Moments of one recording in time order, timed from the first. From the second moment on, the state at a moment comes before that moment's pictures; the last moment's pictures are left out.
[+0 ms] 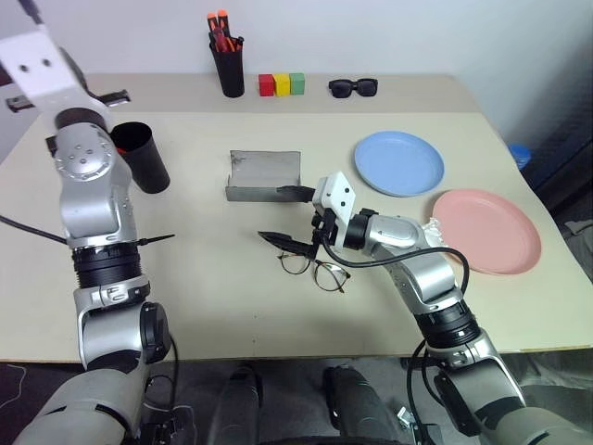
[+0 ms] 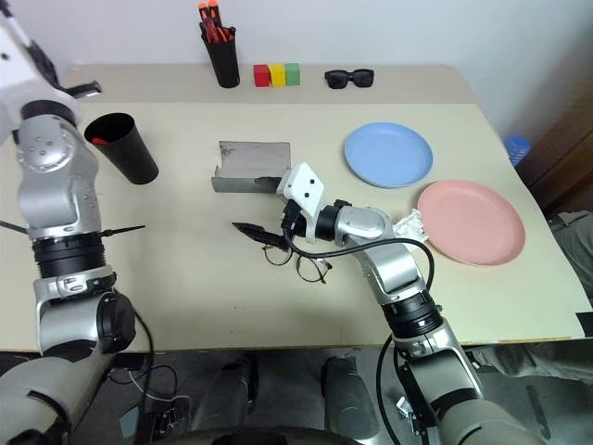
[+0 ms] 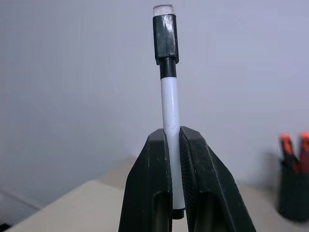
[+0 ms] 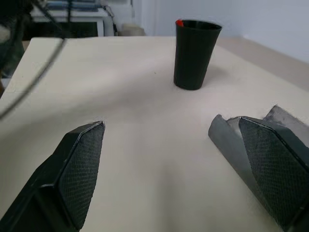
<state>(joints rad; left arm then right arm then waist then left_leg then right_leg) -0.87 0.41 0.33 0.23 -0.06 0.24 0.23 -0.58 -0.25 0.23 -0.06 0.26 0.31 0.81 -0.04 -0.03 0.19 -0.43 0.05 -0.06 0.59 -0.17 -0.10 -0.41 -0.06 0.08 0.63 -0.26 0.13</state>
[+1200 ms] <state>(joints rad) -0.81 0.38 0.27 0.56 0.01 0.06 0.29 -0.60 -0.22 0.16 -0.03 0.27 0.30 0.73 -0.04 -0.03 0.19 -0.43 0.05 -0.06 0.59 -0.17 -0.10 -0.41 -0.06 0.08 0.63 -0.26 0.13</state>
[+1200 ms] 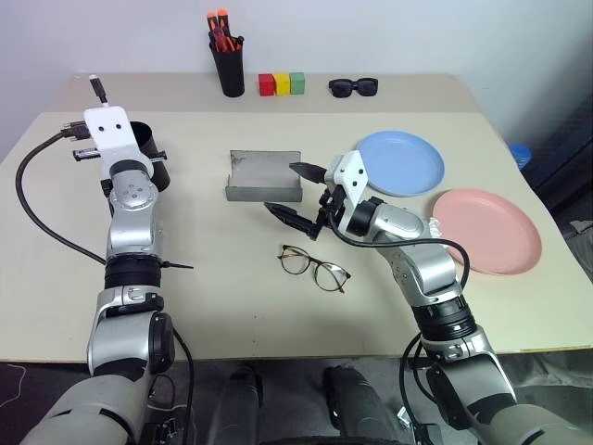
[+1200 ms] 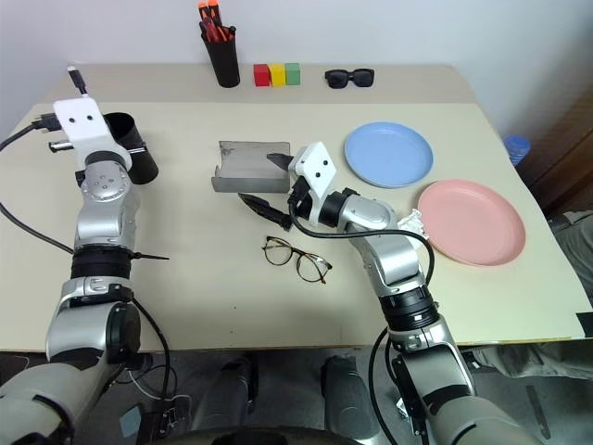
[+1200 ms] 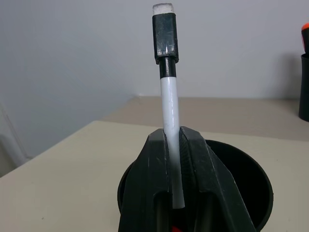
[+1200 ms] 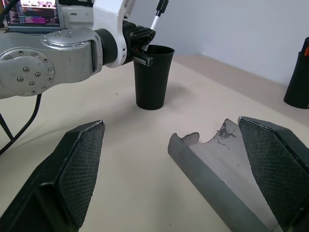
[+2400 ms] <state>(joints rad) -0.79 0.55 -0.10 0.29 -0.19 0.41 -0.69 -0.51 -0.61 0.09 -0.07 0.30 0.39 0.95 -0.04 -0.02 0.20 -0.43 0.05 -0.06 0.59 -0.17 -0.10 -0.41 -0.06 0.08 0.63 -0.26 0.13</state>
